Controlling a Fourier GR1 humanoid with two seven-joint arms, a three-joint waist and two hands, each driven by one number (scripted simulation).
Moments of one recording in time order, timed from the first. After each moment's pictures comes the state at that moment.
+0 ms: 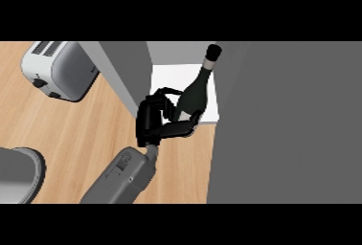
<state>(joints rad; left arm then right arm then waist) -0.47 0.00 -0.42 -1.12 0.51 0.60 -0.33 0.17 -0.18 0.27 -2.51 -0.10 0.04 0.42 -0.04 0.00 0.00</state>
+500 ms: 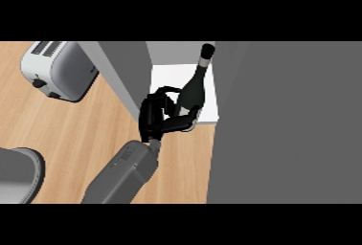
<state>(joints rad) -0.56 0.00 -0.43 -0.93 0.69 0.57 -0.47 0.20 -0.18 0.26 -2.51 -0.11 0.08 0.39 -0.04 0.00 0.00</state>
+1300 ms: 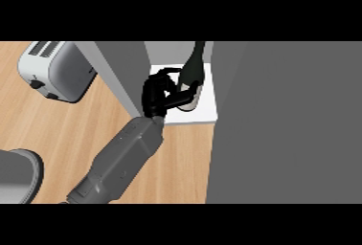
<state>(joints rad) -0.81 0.00 -0.40 -0.65 0.90 0.55 -0.52 0.22 -0.16 0.27 -2.51 -0.11 0.10 0.39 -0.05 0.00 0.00</state>
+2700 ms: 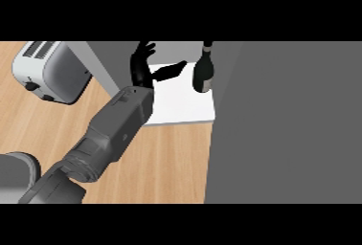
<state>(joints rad) -1.16 0.04 -0.36 -0.14 0.75 0.70 -0.50 0.24 -0.13 0.28 -2.50 -0.11 0.14 0.36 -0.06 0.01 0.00</state>
